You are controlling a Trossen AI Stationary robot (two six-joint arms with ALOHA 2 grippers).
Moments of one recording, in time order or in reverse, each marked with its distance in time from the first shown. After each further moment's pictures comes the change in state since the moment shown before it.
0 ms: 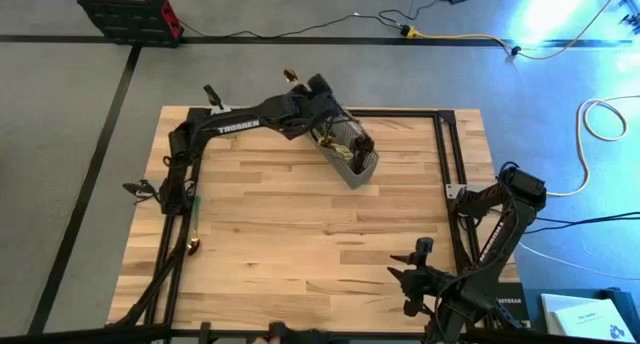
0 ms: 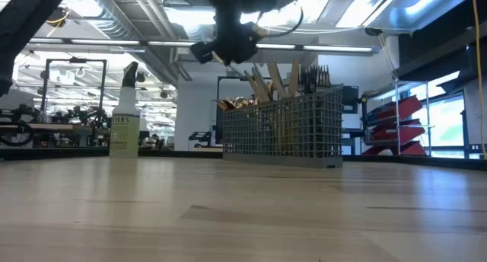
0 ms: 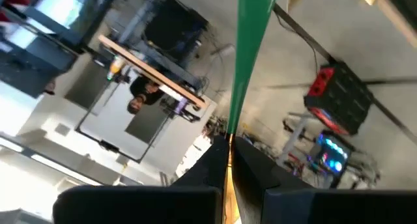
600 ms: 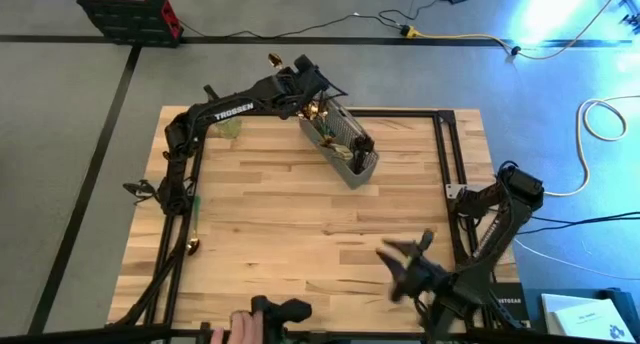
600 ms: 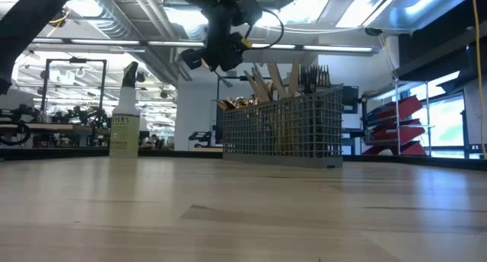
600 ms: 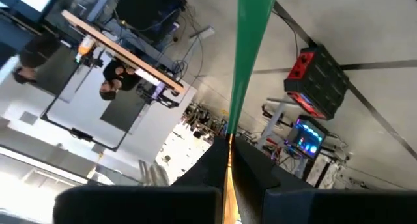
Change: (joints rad) left arm 0.116 -0.013 0.000 0.012 0.017 0.048; right arm -0.101 0.001 0.001 0.024 0.641 -0.125
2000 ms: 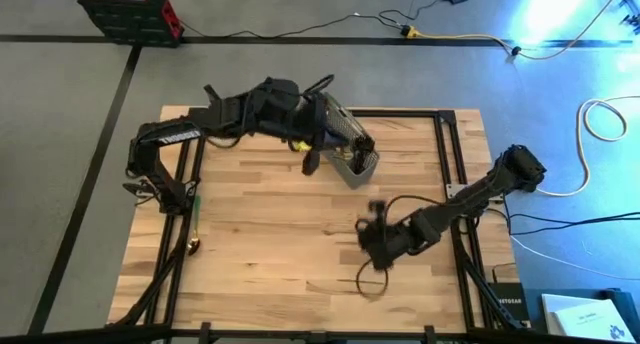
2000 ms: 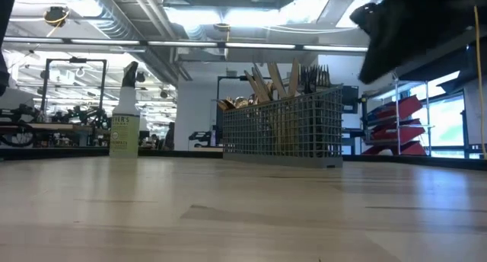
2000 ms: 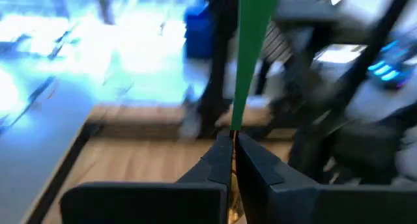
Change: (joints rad) left arm -0.364 -0.315 0.000 0.404 1.313 -1.603; right arm -0.418 -0.167 -0.269 0.605 -1.176 -0.754
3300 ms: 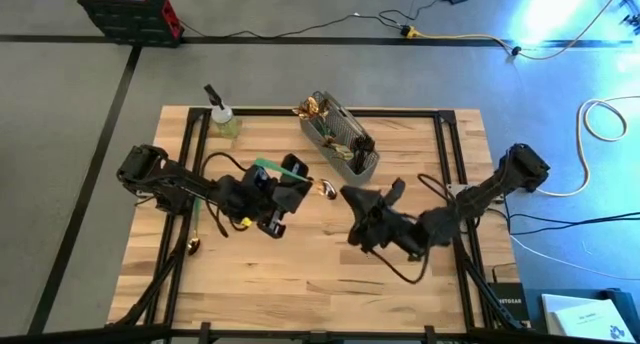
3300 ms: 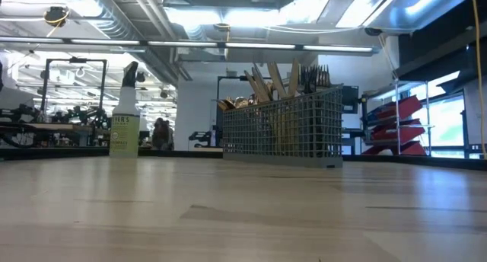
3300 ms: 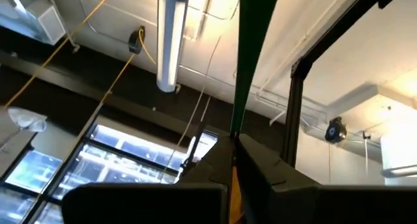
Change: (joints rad) left arm -0.395 -0.005 -0.893 2.079 -0.434 -0.144; right arm 0.031 -0.035 0.080 1.369 0.735 -1.588
